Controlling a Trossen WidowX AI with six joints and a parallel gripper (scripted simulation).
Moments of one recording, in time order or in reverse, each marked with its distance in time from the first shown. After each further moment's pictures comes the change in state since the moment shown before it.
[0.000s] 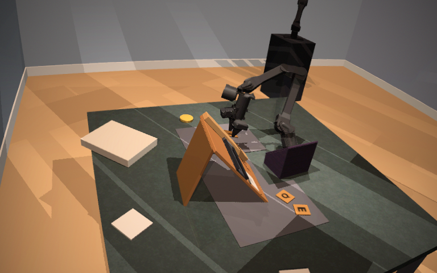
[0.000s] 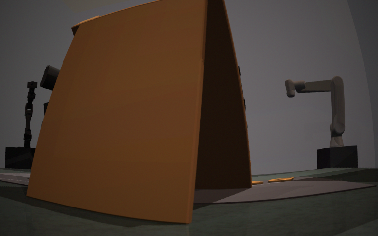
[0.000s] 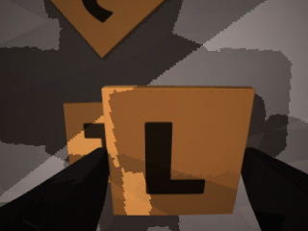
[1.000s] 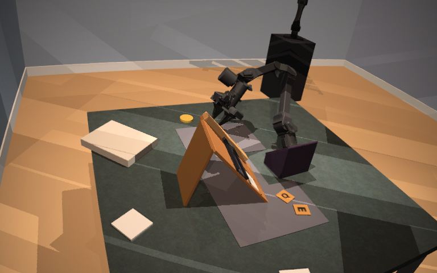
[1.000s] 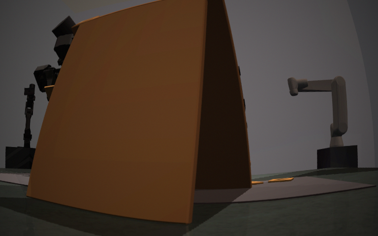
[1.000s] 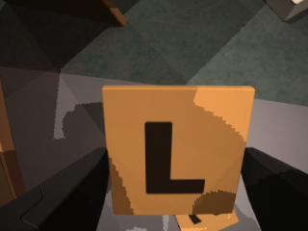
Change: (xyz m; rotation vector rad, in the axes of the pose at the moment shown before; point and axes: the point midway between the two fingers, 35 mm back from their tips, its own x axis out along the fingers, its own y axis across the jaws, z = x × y) arm -0.076 0.087 0.115 -0.328 -0.419 0.143
